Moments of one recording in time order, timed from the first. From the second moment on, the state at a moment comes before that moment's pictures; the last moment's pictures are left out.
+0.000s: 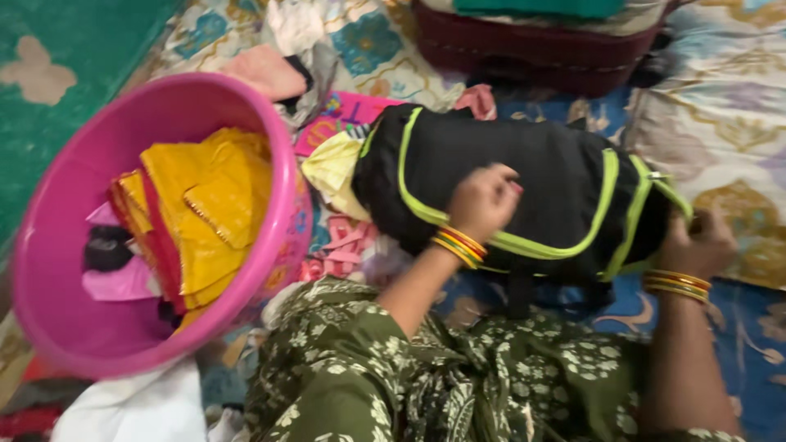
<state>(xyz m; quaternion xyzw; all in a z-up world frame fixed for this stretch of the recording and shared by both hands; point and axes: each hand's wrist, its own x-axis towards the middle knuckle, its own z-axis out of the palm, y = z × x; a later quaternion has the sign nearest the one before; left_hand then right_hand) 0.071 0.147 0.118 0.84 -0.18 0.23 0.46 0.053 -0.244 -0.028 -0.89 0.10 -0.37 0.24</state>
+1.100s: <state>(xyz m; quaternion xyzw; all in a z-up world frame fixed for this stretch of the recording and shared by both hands) 0.146 0.392 0.078 0.88 0.09 0.42 0.20 0.041 -0.225 -0.020 -0.91 0.03 -0.36 0.21</state>
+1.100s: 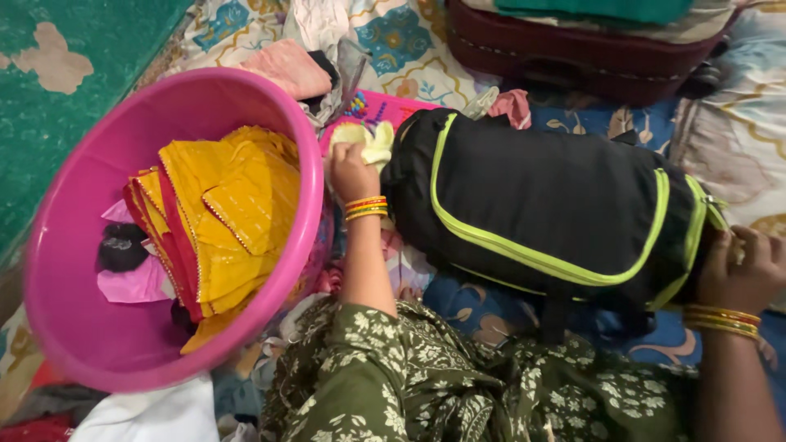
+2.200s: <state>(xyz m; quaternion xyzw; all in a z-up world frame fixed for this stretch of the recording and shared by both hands) 0.037 0.163 0.166 0.84 -0.04 0.04 0.54 0.042 -0.070 0.104 -0.15 -0.06 0.19 0.97</state>
